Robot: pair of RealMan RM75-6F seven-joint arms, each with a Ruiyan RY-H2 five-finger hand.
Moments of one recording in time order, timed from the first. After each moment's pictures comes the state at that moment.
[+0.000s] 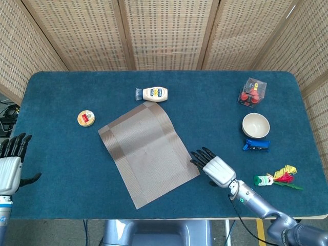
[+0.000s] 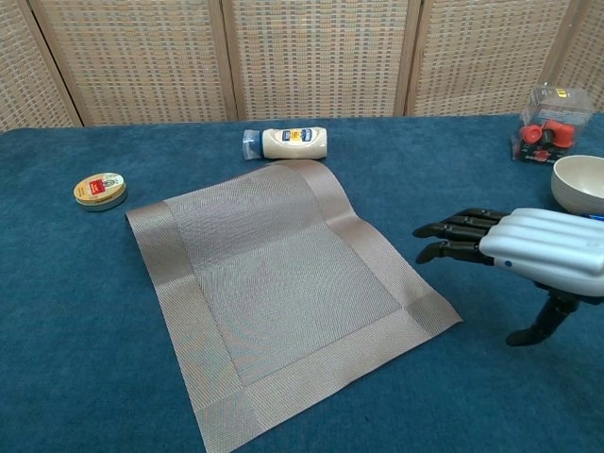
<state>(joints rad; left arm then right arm) -0.18 -1.08 -0.02 -1.87 1.30 1.50 0.30 0.55 -1.50 0.00 -1.25 -1.80 1.03 -0.02</state>
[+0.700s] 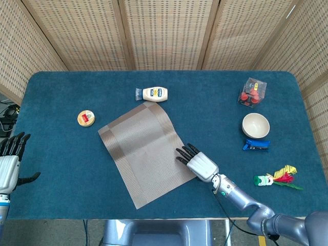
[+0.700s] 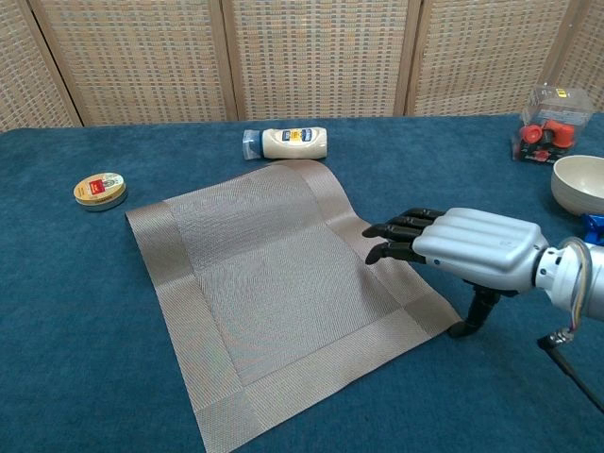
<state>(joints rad) -0.17 -1.05 -0.05 -1.85 1.30 1.45 0.23 0.65 -1.63 0.04 -1.19 -1.71 0.95 -0.13</state>
